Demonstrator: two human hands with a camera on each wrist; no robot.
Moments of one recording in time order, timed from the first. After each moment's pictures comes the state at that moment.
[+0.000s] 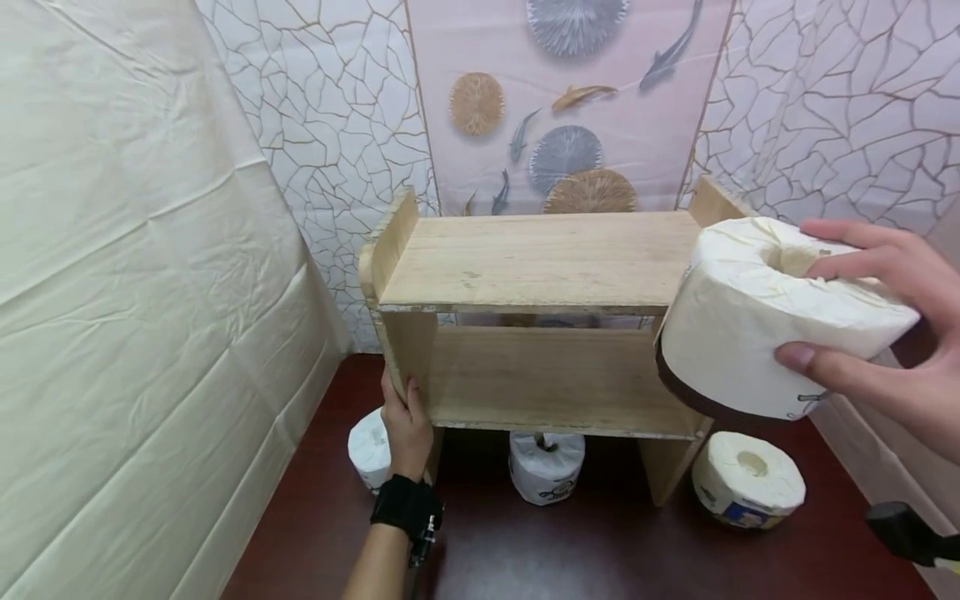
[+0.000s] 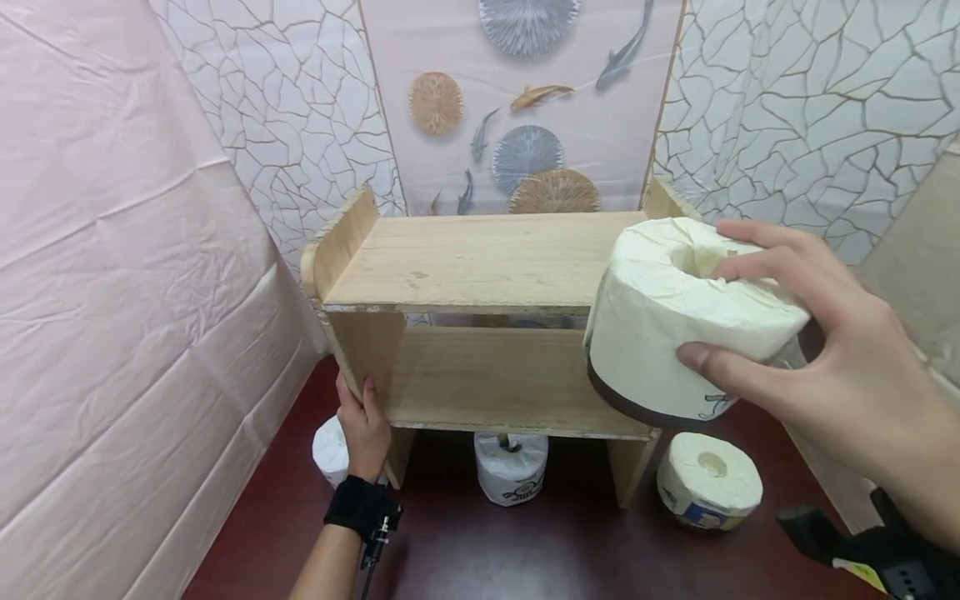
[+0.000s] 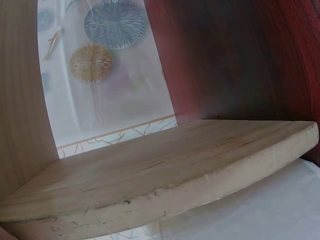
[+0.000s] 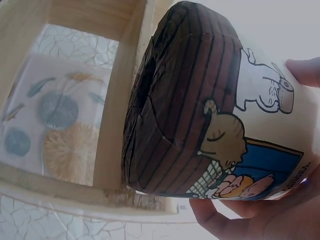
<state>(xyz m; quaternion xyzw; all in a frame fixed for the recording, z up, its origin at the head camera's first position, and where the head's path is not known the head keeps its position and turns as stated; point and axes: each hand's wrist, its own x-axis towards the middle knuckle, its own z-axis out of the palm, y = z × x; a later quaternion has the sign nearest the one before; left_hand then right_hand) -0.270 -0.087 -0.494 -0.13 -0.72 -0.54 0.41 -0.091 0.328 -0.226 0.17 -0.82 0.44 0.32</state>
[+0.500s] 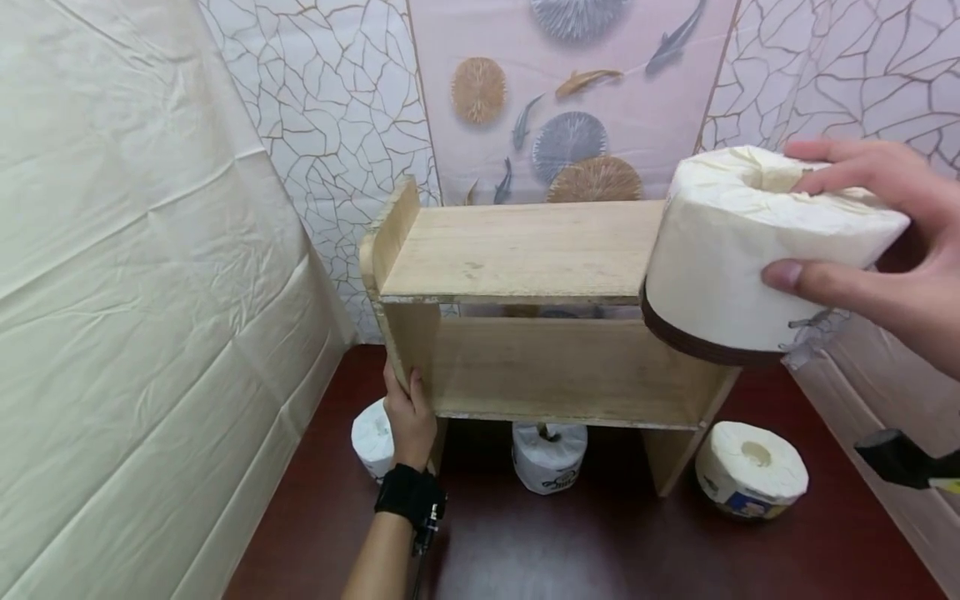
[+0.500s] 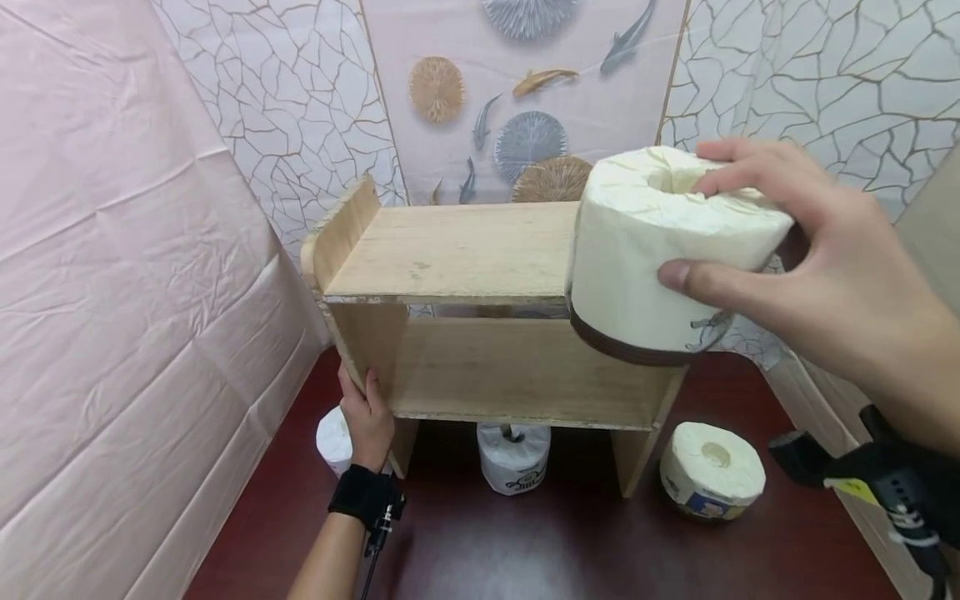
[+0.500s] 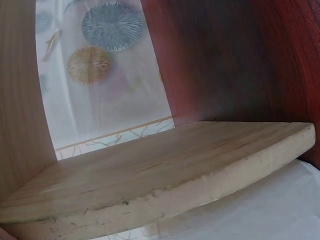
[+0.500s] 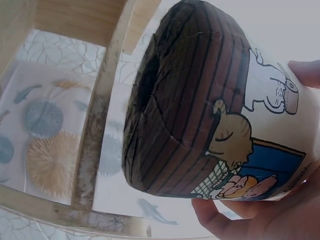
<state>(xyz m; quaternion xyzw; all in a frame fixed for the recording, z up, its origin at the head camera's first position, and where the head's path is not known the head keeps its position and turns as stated) -0.275 -0.088 -0.498 -0.13 -0.72 -0.54 0.42 -0.144 0.352 -0.198 0.18 -0.82 0.45 0.29</state>
